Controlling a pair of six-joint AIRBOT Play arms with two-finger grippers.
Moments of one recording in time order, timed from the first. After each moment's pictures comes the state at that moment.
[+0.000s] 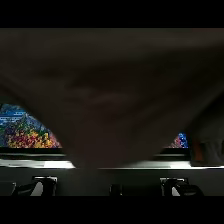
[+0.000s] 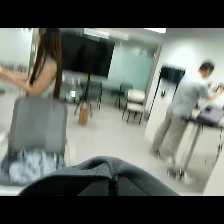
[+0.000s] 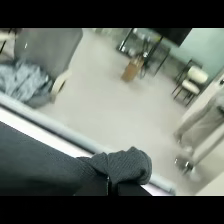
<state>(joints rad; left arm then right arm) 0.27 -0.63 1.72 0.99 -1.01 -1.50 0.02 -0.78 1.88 -1.47 1.20 1.00</state>
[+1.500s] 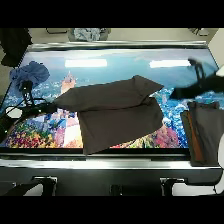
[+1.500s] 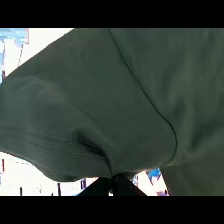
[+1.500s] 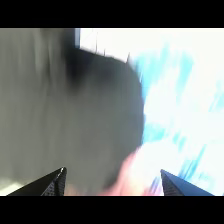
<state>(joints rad) 0.13 -1.15 0.82 1.00 -0.64 -1.08 -0.31 -1.55 1.55 -1.14 1.50 1.00</state>
